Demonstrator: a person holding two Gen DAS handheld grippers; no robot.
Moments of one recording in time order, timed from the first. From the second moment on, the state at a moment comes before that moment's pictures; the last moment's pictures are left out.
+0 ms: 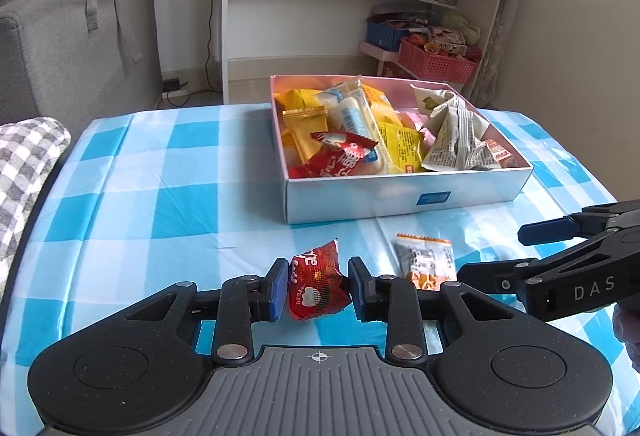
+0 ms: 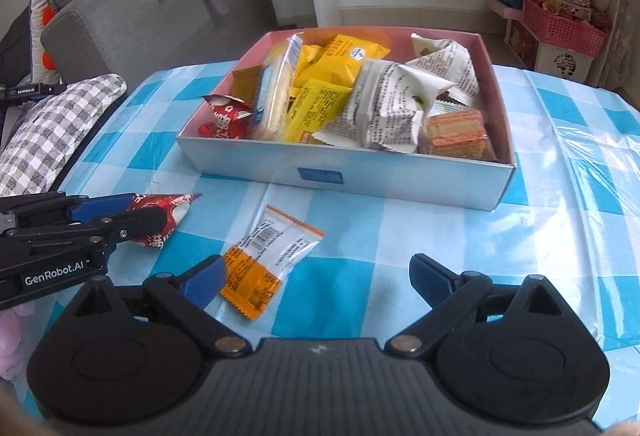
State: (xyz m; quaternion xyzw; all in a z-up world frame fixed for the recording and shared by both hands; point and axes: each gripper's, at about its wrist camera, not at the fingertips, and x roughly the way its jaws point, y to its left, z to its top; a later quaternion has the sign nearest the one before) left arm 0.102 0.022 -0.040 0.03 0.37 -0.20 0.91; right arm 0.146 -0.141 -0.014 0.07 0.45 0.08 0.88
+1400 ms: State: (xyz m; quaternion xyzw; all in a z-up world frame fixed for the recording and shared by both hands) left arm 0.098 0.033 -0.044 0.05 0.41 -0.17 0.89; right arm 0.160 -0.110 -0.015 0.03 0.48 0.03 0.88
